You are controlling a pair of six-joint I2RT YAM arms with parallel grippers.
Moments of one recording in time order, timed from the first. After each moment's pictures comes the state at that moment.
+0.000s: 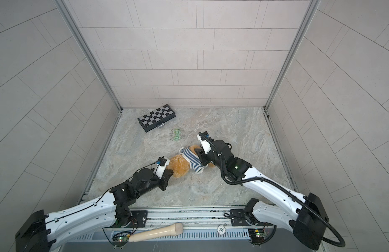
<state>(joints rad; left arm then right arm) -0.92 0.77 0.26 0.04 -0.09 -0.26 0.73 1.10 0.79 -0.14 0.00 0.14</state>
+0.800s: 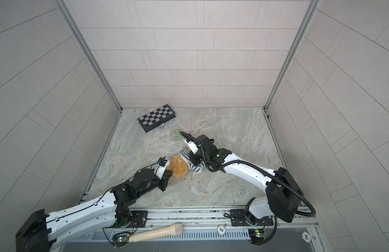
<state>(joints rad) -0.92 0.77 0.26 0.01 -0.11 -0.25 0.75 1.40 0.95 -0.26 -0.06 0.05</state>
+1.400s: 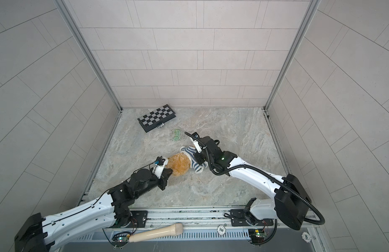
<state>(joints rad) -0.92 0.71 0.26 0.03 -0.11 -0.25 0.73 1.29 0.87 -0.22 0.13 0.05</state>
